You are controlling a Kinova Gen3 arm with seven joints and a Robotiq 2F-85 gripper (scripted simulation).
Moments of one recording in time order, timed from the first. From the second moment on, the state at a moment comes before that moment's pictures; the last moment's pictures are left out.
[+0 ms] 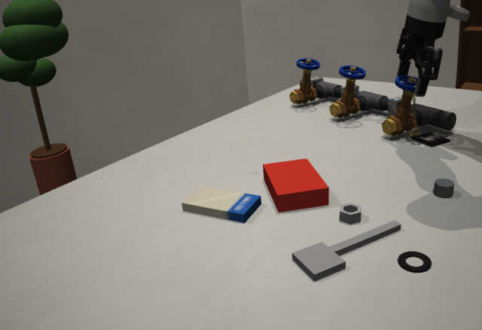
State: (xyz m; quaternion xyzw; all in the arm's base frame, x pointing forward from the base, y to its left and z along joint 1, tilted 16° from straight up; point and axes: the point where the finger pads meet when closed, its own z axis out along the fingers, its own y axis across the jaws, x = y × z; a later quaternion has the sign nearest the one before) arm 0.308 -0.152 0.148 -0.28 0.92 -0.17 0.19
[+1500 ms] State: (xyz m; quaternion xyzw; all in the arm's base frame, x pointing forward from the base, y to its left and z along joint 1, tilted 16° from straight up) arm 0.308 -0.152 0.148 0.03 0.97 -0.10 0.24
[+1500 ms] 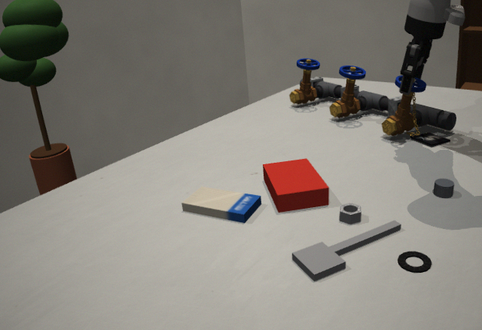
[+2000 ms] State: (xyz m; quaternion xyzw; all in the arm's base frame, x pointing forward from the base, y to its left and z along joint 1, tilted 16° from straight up) arm 0.308 -0.152 0.148 0.25 0.93 -0.05 0.25
